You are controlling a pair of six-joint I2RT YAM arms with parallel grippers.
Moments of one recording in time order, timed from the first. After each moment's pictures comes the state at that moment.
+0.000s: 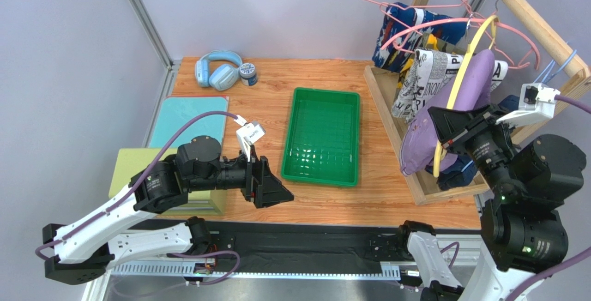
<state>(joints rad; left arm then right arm) -1.10 0.79 1.12 -0.66 0.24 -0.70 -0.20 0.80 1.78 -1.04 -0.42 0.52</state>
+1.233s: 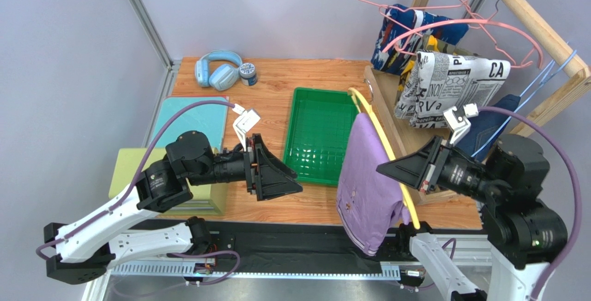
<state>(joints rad) -1.09 0.80 1.12 -0.37 0.34 -0.81 0.09 0.72 1.62 -1.22 -0.85 0.77</state>
